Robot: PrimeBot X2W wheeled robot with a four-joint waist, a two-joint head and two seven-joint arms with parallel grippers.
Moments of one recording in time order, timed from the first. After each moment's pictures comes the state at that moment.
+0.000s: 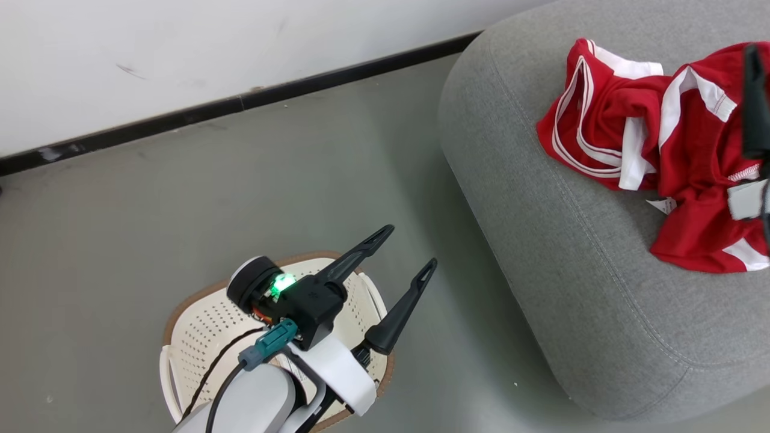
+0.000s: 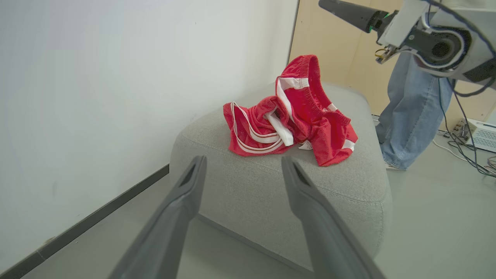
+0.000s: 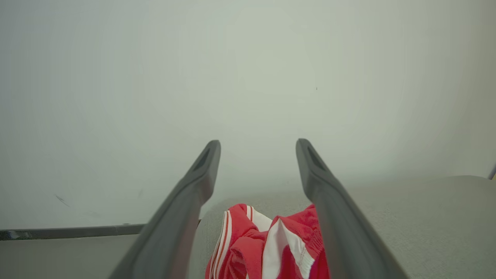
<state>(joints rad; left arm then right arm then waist) -0.48 0.28 -0.77 0.17 -0.42 -0.09 -0.21 -0.55 -0.39 -0.03 0.40 0.34 0.13 -0.15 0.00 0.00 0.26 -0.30</state>
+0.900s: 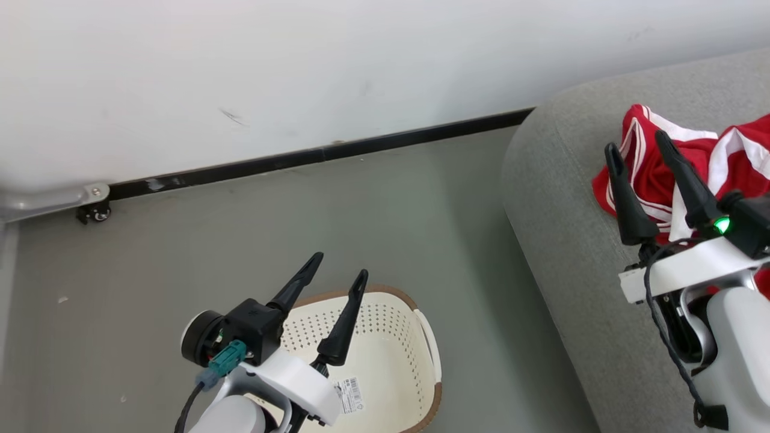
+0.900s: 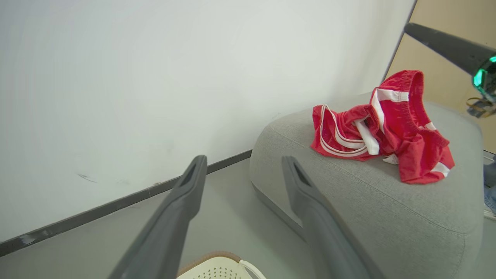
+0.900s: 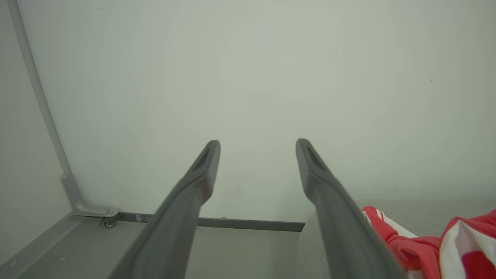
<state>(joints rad) -0.33 0.27 -0.65 0.25 -0.48 0.03 -0.25 -0.39 -0.27 0.12 0.32 0.32 0.13 -0.17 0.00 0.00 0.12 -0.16</state>
